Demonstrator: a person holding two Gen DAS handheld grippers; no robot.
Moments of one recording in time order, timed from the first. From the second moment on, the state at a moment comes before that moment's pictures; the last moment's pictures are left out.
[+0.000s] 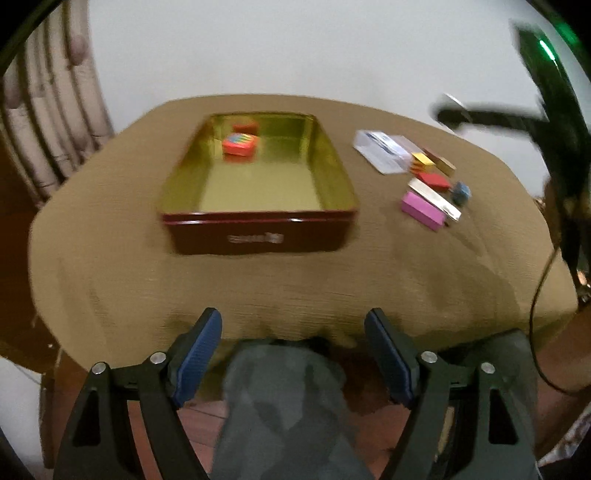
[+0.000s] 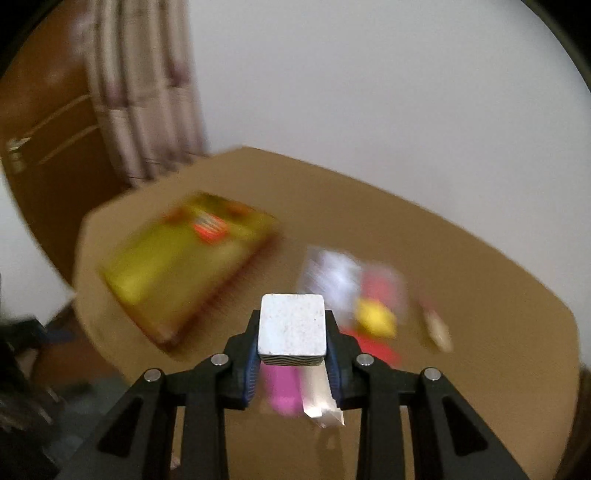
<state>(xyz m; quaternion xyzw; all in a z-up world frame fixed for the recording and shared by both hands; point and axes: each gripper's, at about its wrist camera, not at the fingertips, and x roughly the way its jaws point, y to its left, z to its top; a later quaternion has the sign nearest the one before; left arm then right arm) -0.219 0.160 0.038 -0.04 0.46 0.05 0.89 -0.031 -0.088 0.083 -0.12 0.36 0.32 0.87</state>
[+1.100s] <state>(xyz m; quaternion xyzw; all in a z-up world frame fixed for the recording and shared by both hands) -0.222 0.206 0.018 -0.08 0.48 0.09 0.87 0.098 0.155 0.011 -0.21 0.44 0.36 0.79</state>
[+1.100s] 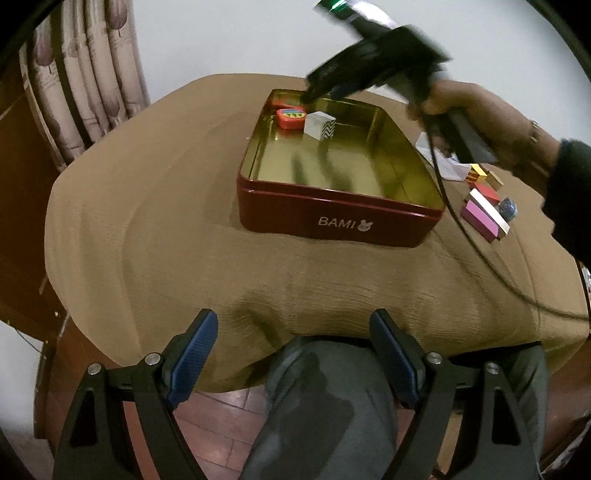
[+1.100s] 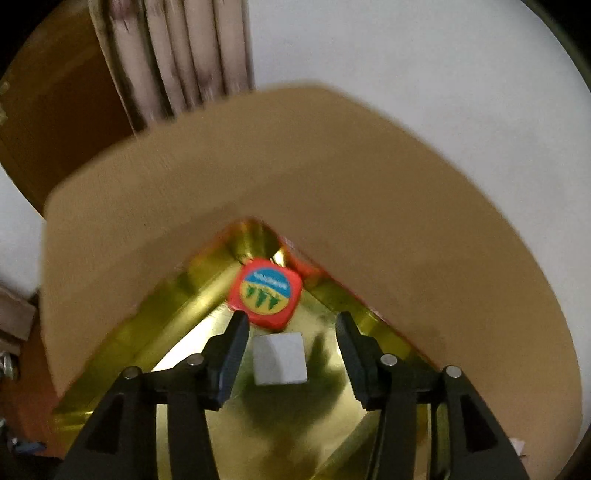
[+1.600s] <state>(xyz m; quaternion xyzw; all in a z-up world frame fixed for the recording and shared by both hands) -0.194 0.117 0.039 -0.06 0.48 -0.05 0.87 -0.058 -0.216 0.053 -0.10 0.30 0.10 0.94</state>
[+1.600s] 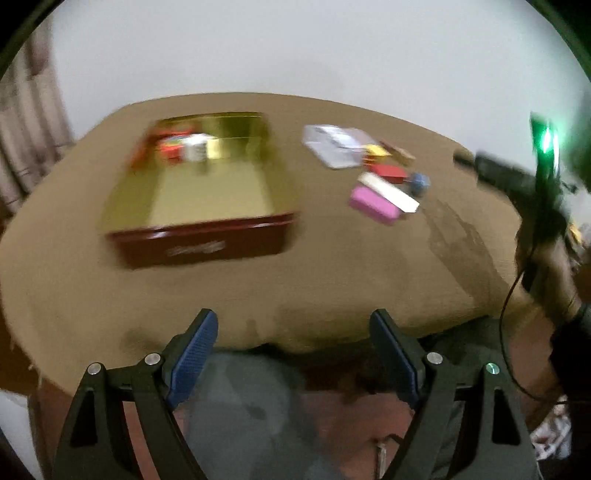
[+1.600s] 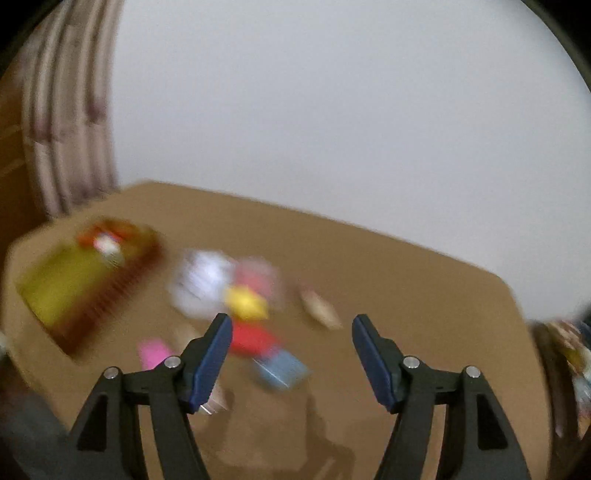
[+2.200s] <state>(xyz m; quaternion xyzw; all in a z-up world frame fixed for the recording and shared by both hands) -0.038 0.065 -0.009 -0.26 0.59 0.03 0.76 -0.074 -0.282 -0.005 -0.06 0.32 0.11 0.94</state>
